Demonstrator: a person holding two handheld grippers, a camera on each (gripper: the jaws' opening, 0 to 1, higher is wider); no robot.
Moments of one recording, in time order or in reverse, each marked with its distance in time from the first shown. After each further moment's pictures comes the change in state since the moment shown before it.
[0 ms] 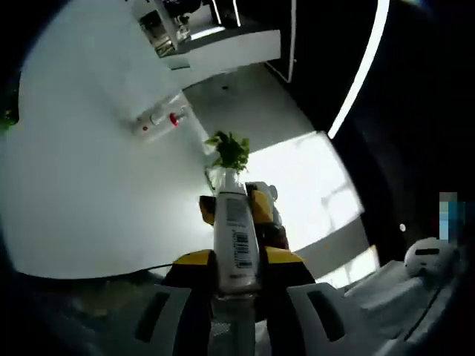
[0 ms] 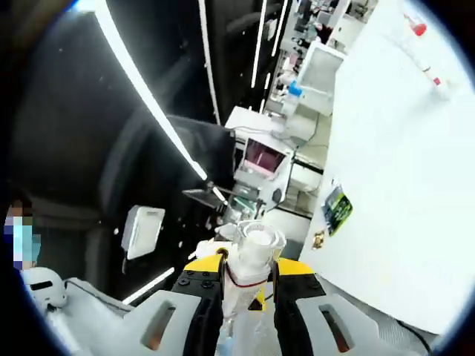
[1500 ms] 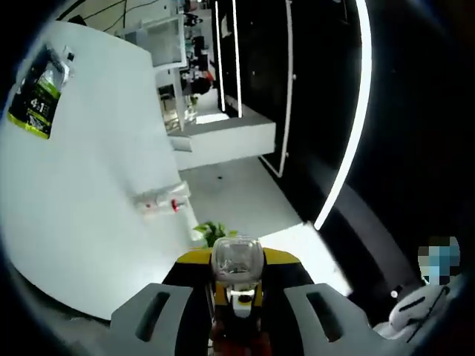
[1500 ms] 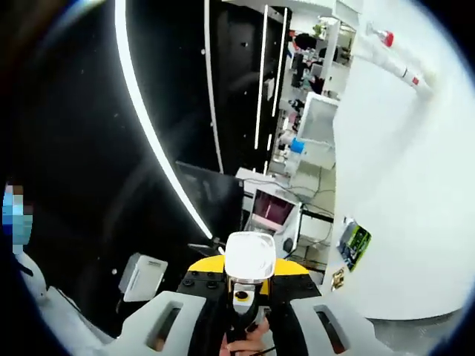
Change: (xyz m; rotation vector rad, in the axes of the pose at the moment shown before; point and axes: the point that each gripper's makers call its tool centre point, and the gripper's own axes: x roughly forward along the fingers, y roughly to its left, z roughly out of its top) left arm -0.054 0.001 0.070 -0.226 -0.502 -0.169; right arm 0.029 0.036 -0.010 -0.082 -0.293 0.086
